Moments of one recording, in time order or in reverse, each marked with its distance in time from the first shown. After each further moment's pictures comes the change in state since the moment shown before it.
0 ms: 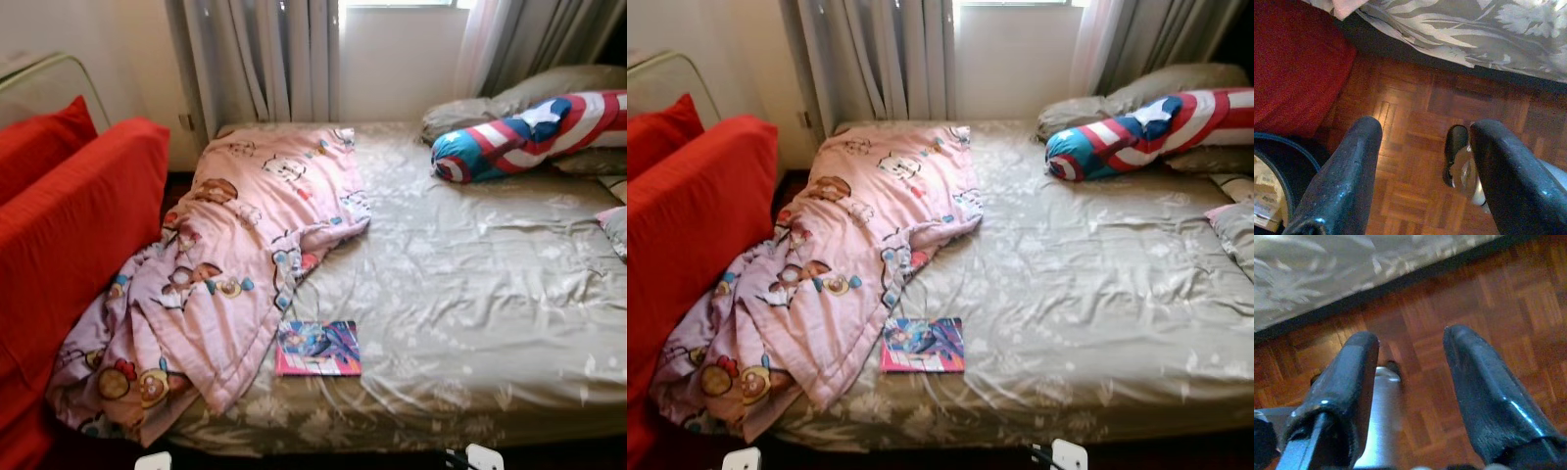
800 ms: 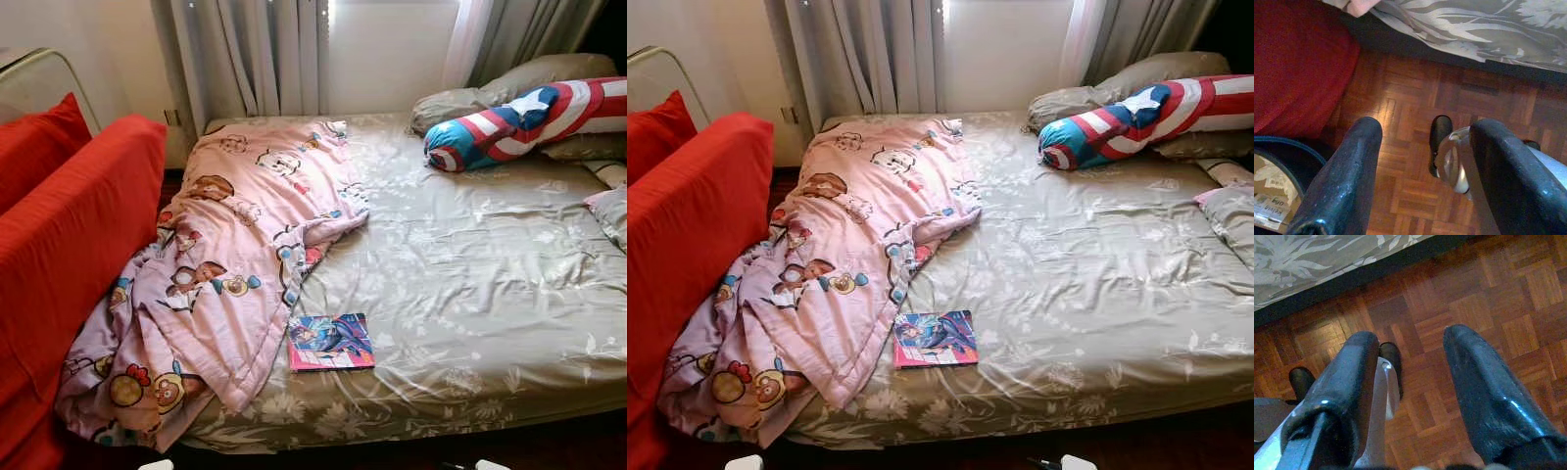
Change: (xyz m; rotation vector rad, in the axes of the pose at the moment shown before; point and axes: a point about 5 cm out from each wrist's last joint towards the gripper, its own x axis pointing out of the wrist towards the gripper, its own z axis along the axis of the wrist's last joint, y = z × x) left arm -0.003 -0.001 -0.010 -0.020 0.009 -0.003; right arm -0.003 -0.011 -0.008 -0.023 0.016 0.015
